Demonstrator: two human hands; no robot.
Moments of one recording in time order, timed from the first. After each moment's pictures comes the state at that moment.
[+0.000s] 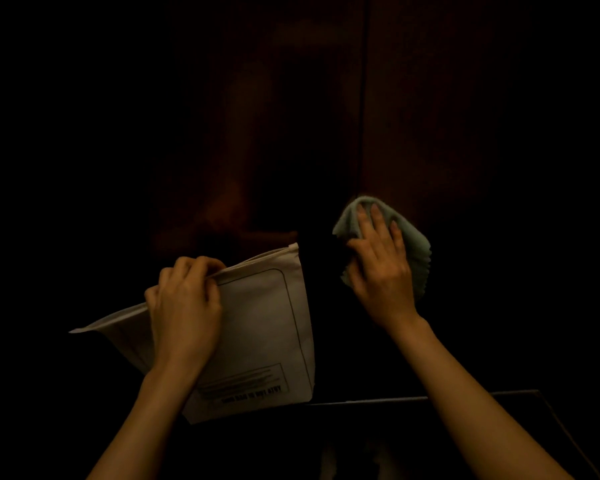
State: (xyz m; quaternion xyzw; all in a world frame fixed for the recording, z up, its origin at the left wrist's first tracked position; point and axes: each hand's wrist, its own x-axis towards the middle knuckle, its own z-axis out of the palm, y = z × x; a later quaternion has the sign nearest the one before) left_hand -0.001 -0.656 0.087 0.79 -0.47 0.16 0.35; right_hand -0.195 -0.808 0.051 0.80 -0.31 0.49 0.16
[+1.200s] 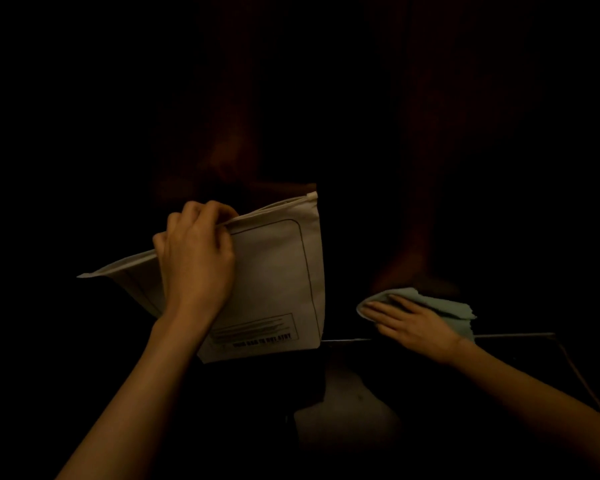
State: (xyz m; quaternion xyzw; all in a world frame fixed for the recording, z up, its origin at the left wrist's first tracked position) left_hand 0.002 -0.660 0.091 0.79 -0.49 0.16 0.33; right_hand -0.277 -0.817 -0.103 0.92 -0.10 -0.07 0.38
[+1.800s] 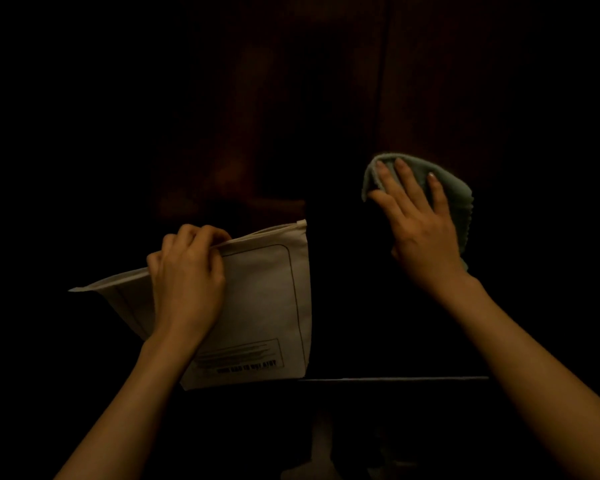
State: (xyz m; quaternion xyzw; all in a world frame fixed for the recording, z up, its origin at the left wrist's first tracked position) left_hand 0.000 -0.646 0.131 0.78 -0.49 0.18 0.34; right_hand -0.229 -0.814 0.131 0.84 -0.31 0.36 0.26
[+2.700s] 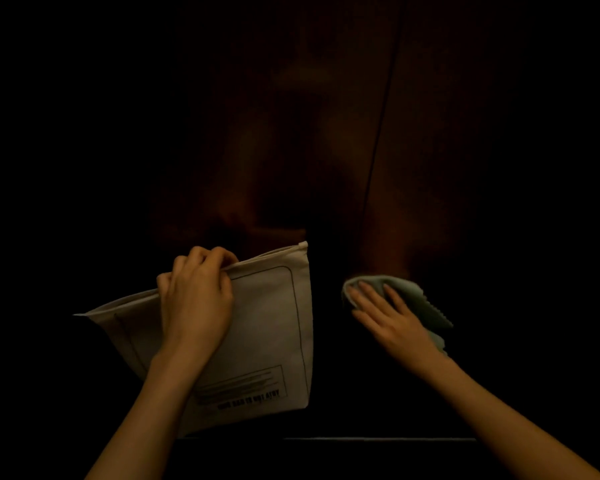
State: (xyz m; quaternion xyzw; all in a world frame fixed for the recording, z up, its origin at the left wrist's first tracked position) left_hand -0.017 -0.650 0.138 0.78 -0.48 0.17 0.37; right_hand -0.264 -0.825 0.047 0.88 -0.17 0.20 0.39
